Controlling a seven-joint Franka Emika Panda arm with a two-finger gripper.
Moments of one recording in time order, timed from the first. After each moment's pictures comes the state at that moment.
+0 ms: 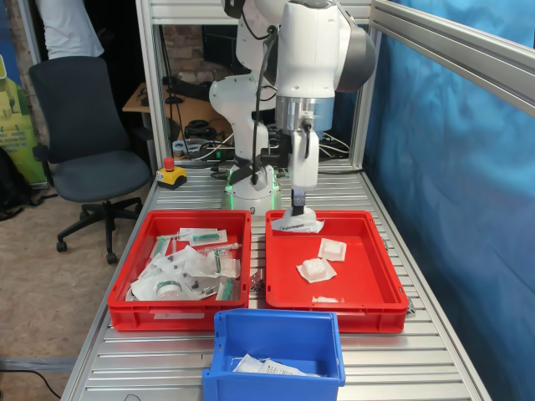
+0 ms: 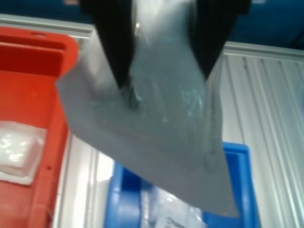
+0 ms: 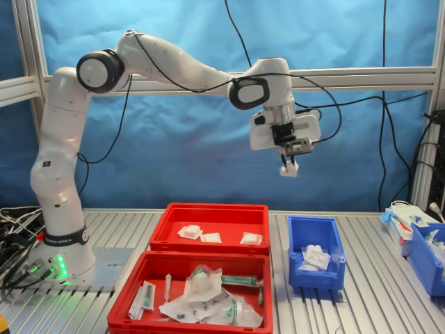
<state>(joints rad) 0.37 0.34 -0.30 -1.60 0.02 2.14 2.50</state>
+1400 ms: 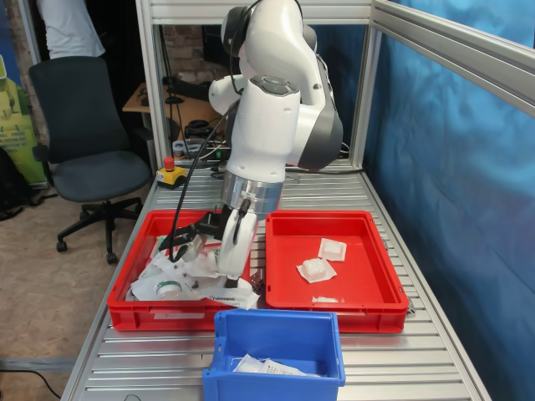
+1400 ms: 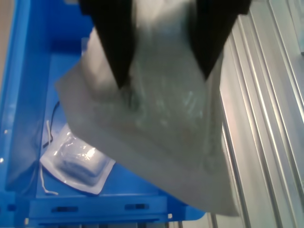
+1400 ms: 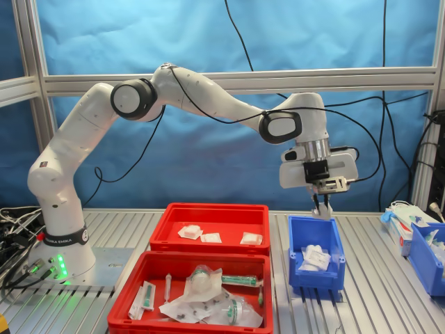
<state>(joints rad) 0.29 0.70 -0.42 -1.28 0.03 2.14 2.49</state>
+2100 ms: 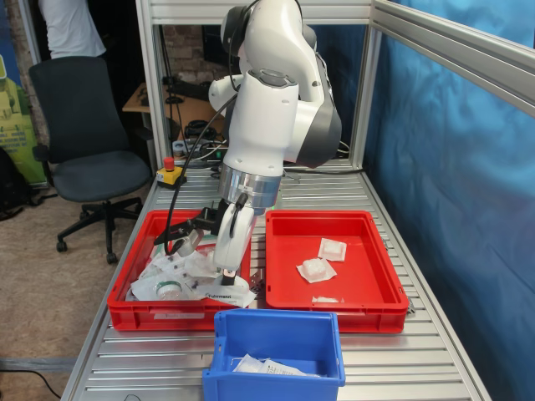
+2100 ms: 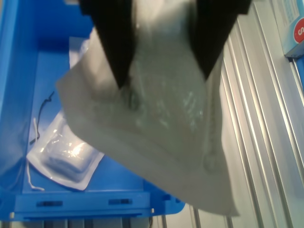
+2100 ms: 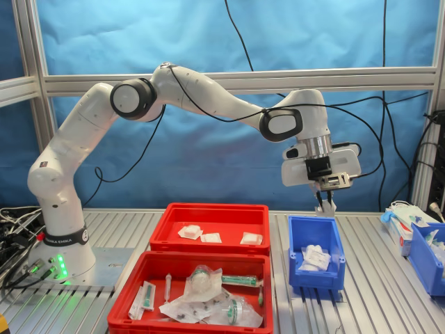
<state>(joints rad) 0.29 0.70 -0.43 -1.27 0.03 2.15 2.49</state>
